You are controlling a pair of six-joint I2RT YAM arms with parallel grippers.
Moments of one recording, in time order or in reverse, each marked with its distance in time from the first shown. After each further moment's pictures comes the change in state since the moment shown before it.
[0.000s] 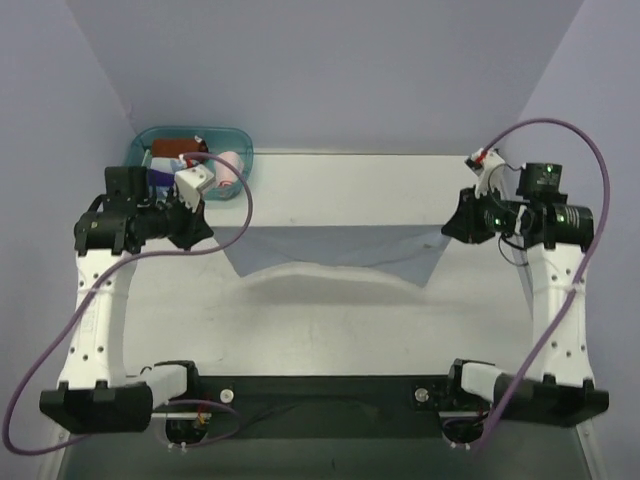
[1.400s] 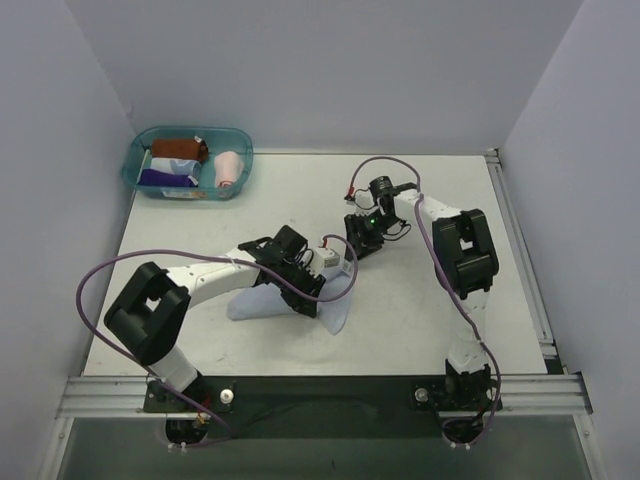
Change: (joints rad) left arm -0.727 0.402 -0.458 0.581 -0.044 -0.447; right arm 0.474 0.869 0.010 0.410 0.026 0.313
